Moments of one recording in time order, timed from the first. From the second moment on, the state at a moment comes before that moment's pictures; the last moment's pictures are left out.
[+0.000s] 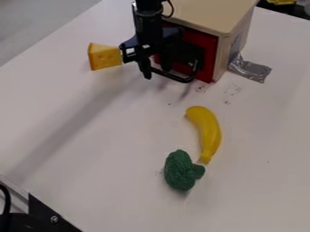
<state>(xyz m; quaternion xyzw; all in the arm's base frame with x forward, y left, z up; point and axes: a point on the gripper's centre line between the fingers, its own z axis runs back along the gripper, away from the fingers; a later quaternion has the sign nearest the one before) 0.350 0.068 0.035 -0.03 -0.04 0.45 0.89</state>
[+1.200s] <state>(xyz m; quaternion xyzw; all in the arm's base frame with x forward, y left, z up) 0.284 0.038 0.041 -0.04 -0.04 0.45 0.89</state>
